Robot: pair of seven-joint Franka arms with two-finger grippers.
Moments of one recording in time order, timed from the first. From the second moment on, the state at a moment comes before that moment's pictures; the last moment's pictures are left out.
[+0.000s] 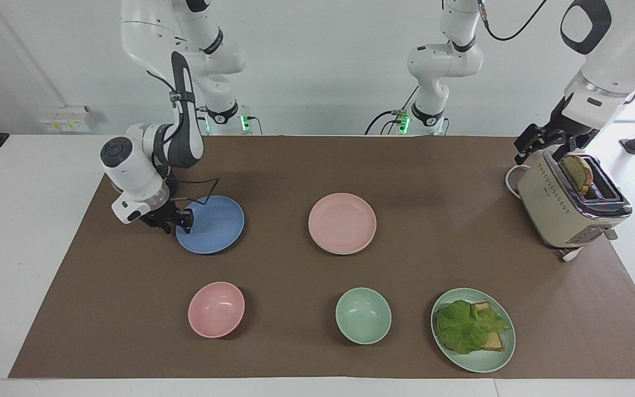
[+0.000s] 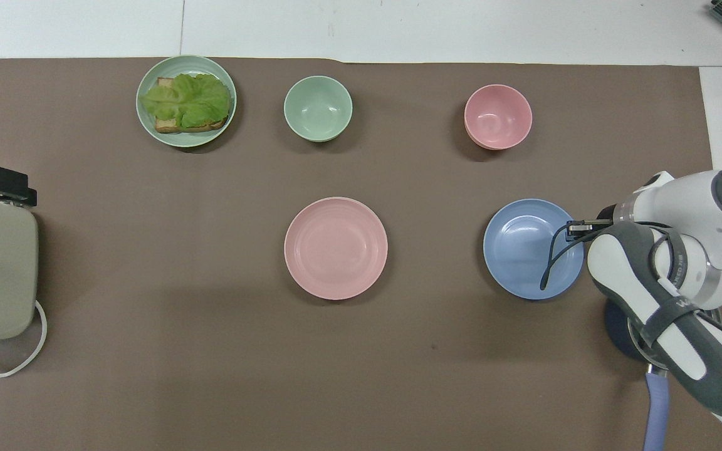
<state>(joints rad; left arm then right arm) -0.02 0.01 0.04 -1.58 -0.04 1.60 -0.03 -0.02 0.22 -0.08 -2.14 0.13 2.33 -0.13</state>
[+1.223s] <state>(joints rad) -0.02 0.01 0.05 -1.58 -0.04 1.59 -0.03 0.09 -0.01 -0.07 -1.89 0.14 1.88 -0.04</state>
